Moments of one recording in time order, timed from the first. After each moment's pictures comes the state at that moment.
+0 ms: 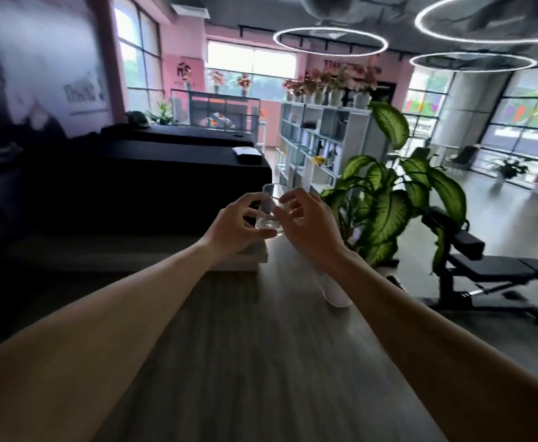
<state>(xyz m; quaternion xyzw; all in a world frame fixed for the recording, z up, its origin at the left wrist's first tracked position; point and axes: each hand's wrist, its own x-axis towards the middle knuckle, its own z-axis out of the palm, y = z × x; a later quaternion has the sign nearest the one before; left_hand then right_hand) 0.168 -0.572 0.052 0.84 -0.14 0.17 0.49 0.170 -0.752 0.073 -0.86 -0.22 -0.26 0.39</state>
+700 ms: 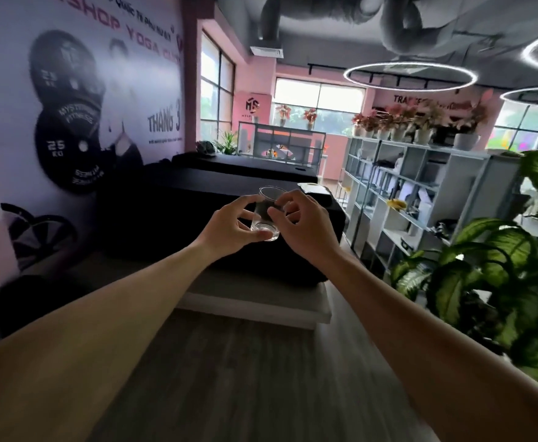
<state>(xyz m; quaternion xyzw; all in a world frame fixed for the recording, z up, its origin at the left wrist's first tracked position) 0.419 -0.278 0.086 0.86 -0.06 0.25 0.44 0.457 -0.456 0.108 -0.81 -0.31 -0.21 0.45</state>
